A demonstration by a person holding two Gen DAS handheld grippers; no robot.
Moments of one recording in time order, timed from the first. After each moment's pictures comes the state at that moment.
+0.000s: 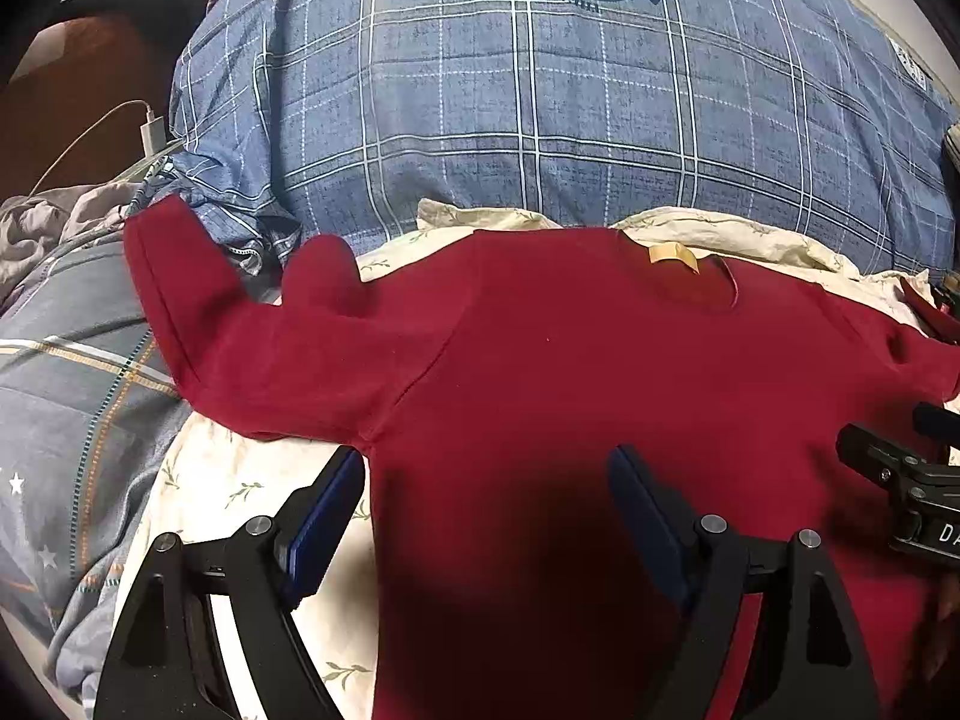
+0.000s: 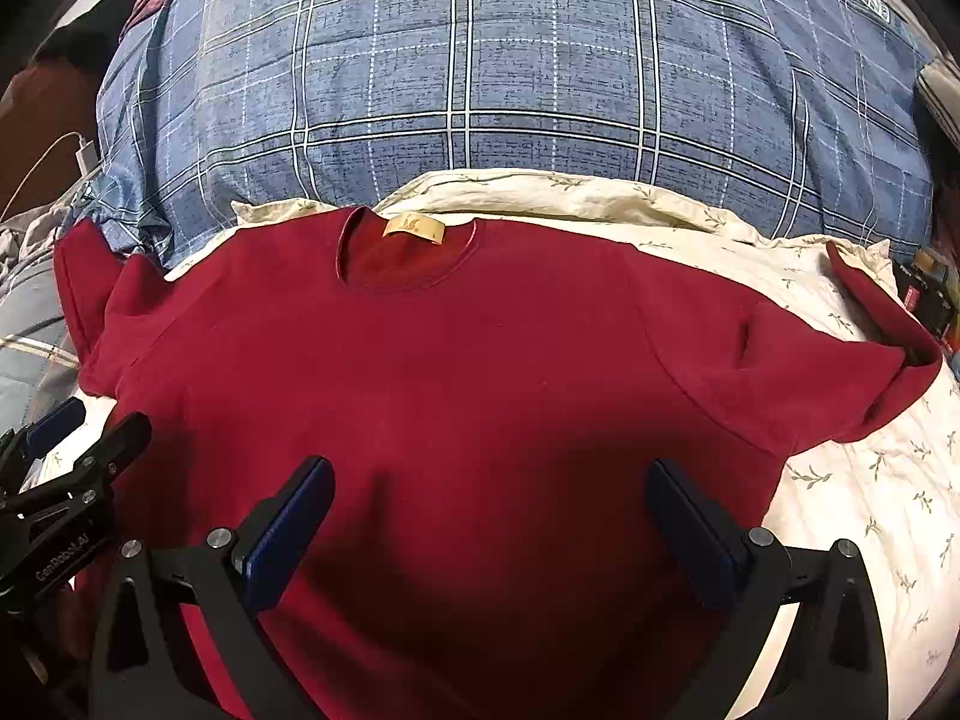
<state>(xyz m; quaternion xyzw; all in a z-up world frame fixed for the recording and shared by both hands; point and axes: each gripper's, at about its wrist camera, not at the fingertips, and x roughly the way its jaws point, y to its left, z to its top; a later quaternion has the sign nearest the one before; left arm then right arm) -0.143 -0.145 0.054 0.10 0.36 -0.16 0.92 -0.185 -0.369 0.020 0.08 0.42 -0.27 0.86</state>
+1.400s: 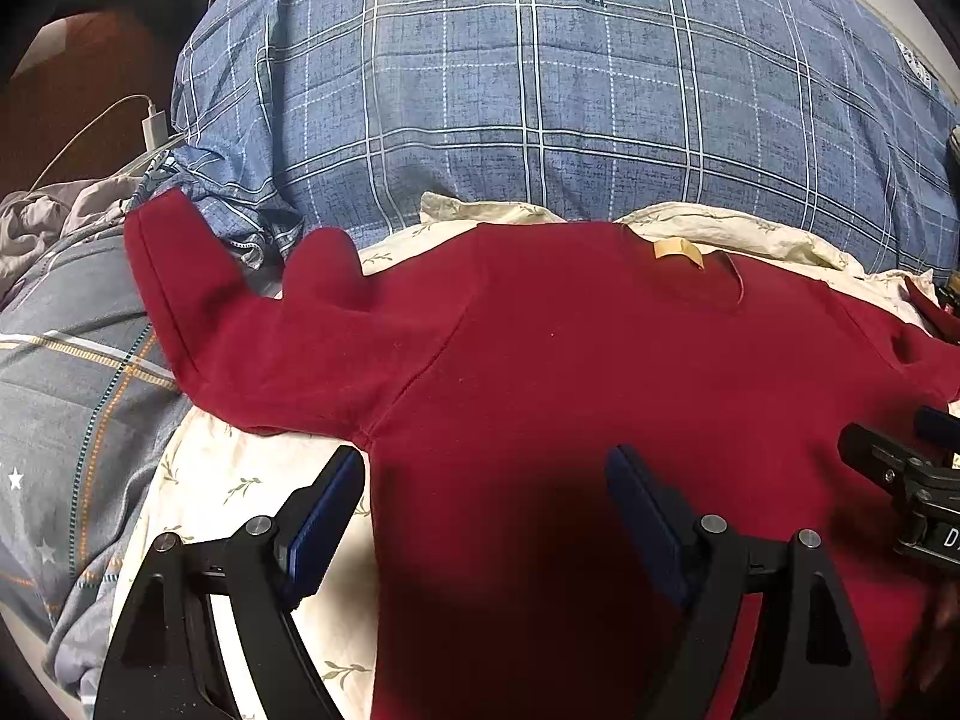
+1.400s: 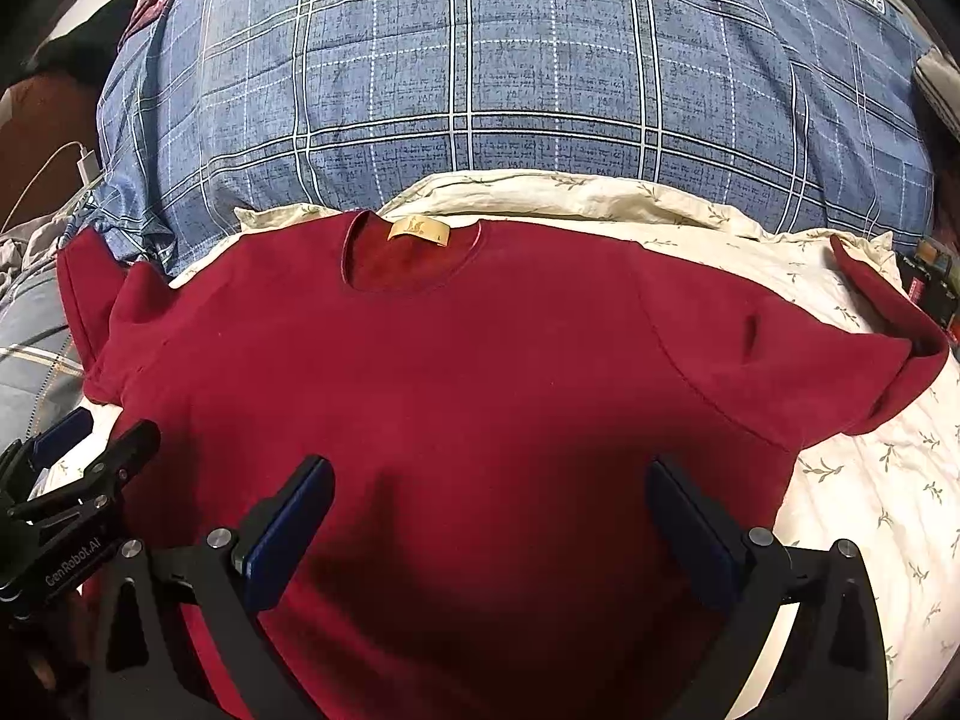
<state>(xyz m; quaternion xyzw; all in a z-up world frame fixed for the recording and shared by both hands) -0.140 -0.145 0.052 0.09 0.37 -0.16 0.91 -0.184 -0.370 0.019 0.09 0.42 -0.26 0.87</state>
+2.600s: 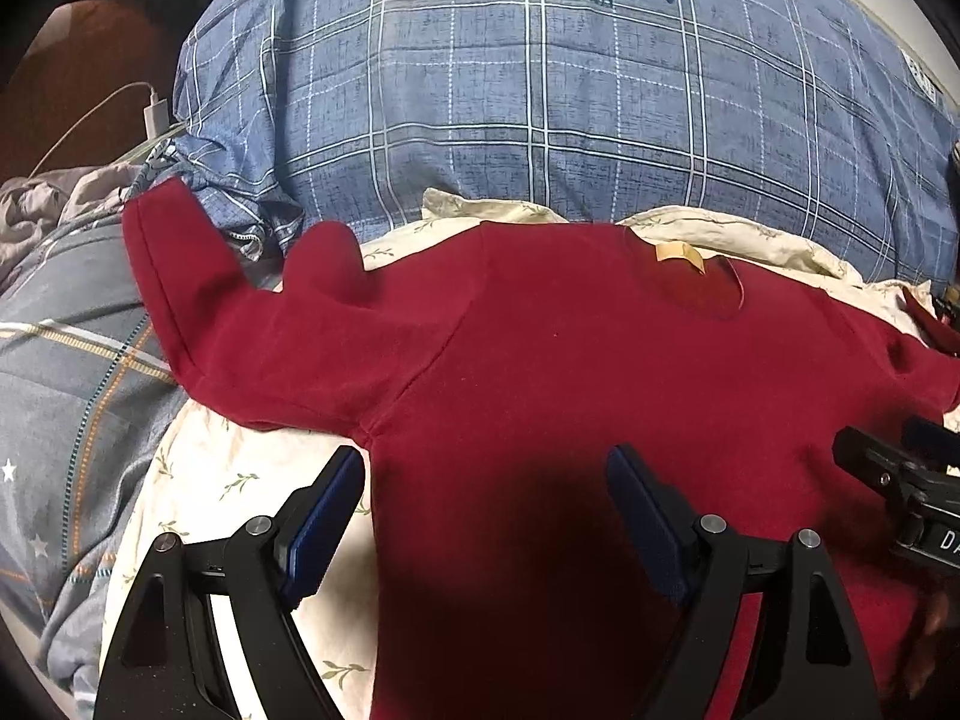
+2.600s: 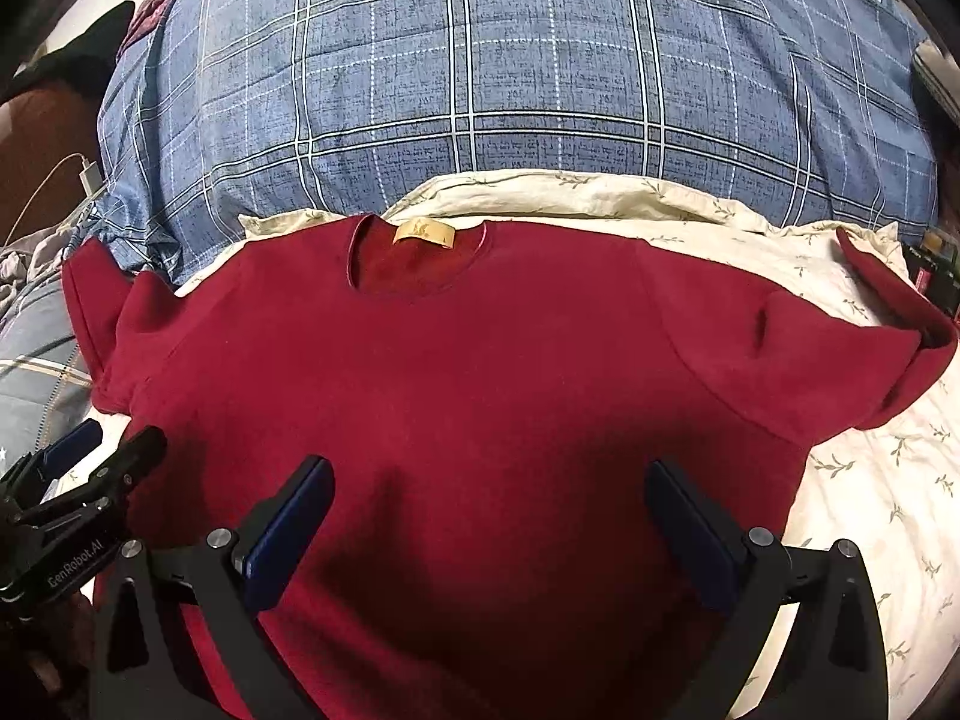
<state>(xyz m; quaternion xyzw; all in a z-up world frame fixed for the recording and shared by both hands) -0.137 -0.144 0.052 0.08 0.37 -0.16 0.91 -0.183 -0.371 0.019 0.10 0.41 -0.26 0.87</state>
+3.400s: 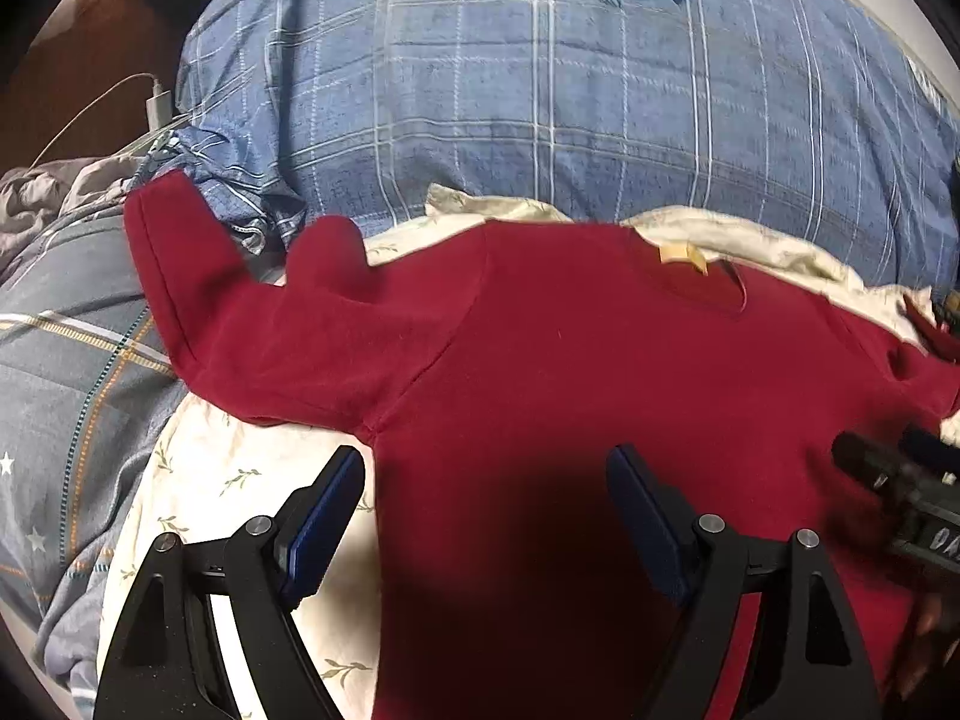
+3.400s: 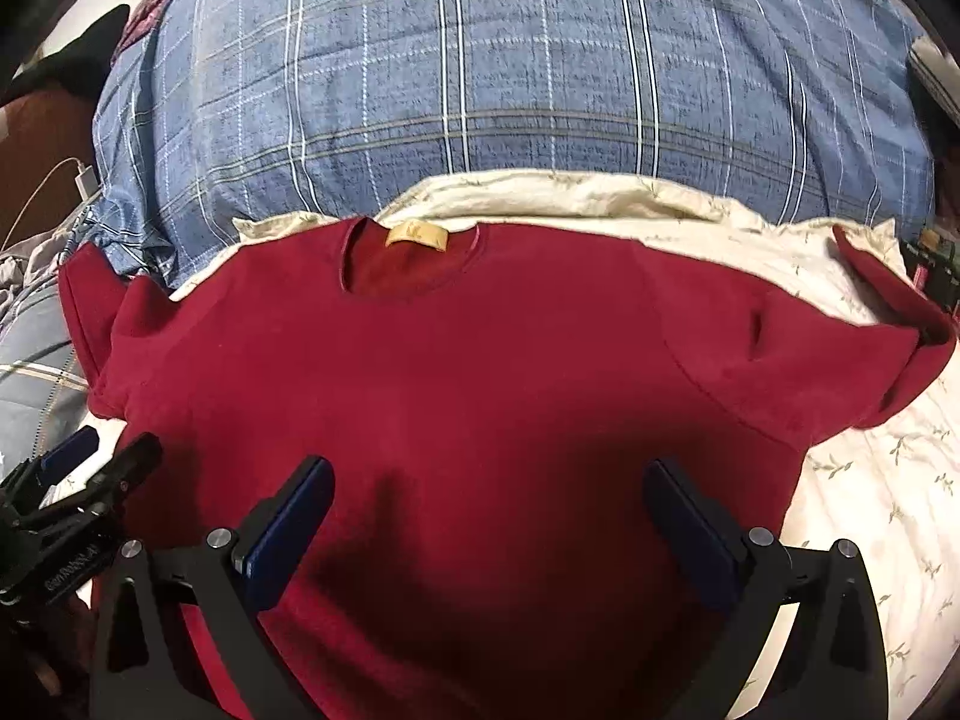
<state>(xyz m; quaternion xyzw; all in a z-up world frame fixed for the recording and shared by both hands) -0.134 -0.137 0.057 0.06 0.37 -0.15 0.91 -0.181 -0.375 0.015 0.11 0.42 -0.26 0.86</state>
